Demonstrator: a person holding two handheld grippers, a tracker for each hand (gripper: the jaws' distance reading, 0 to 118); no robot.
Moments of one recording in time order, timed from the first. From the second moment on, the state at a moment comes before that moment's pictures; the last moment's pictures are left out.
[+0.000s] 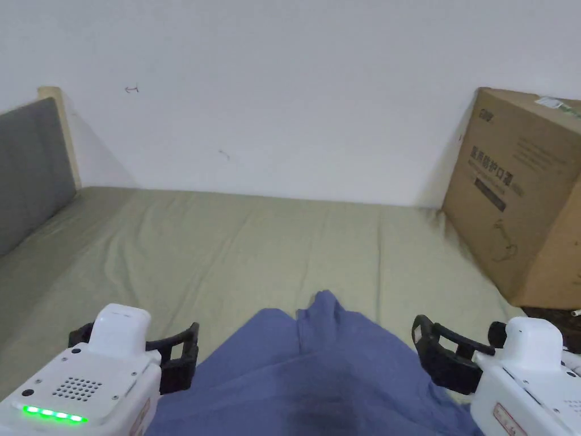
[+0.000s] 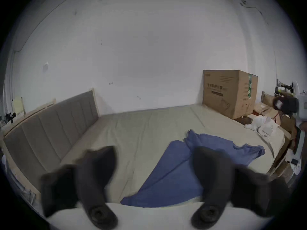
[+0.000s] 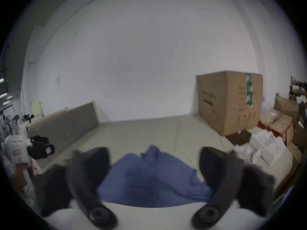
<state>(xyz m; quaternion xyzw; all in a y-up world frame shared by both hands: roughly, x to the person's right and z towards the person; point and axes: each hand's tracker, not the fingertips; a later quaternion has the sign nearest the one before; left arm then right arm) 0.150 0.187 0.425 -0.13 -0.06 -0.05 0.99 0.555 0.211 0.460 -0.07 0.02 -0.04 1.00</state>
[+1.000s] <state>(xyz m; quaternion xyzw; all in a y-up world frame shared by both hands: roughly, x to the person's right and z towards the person) 0.046 -0.036 0.305 -0.47 0.00 0.01 0.88 0.512 0.110 0.364 -0.25 0.10 -0.01 0.96</state>
